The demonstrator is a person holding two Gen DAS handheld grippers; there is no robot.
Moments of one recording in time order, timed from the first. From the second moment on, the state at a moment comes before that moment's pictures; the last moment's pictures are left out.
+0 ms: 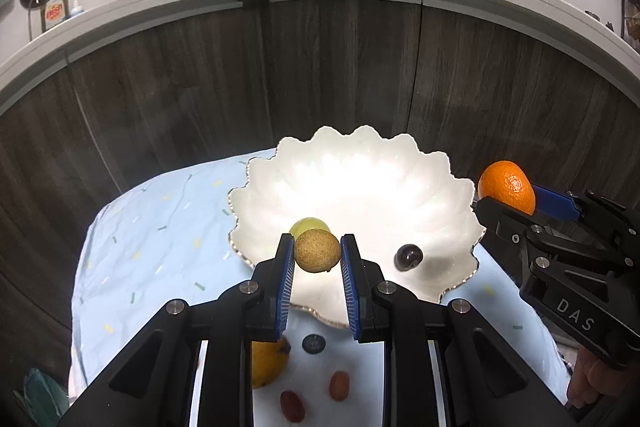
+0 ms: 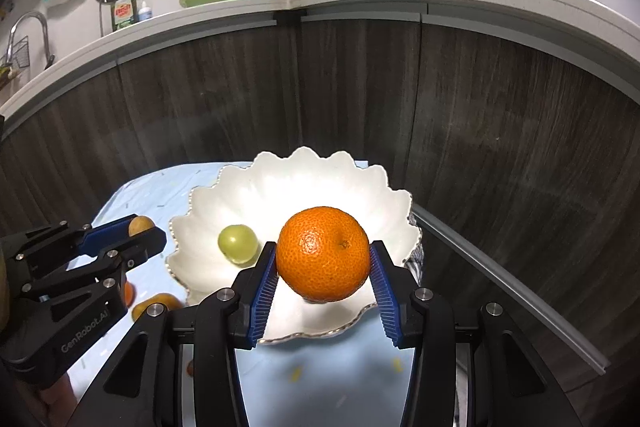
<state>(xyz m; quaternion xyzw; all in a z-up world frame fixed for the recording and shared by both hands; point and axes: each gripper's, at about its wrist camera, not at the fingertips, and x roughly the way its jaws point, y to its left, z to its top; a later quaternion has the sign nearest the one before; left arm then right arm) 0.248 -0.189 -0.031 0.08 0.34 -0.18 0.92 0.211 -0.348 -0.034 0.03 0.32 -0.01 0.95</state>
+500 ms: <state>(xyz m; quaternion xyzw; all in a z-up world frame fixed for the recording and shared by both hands) 0.286 -0.204 -0.055 0.08 0.37 -0.18 0.91 0.243 -0.363 -0.052 0.04 0.33 -0.02 0.94</state>
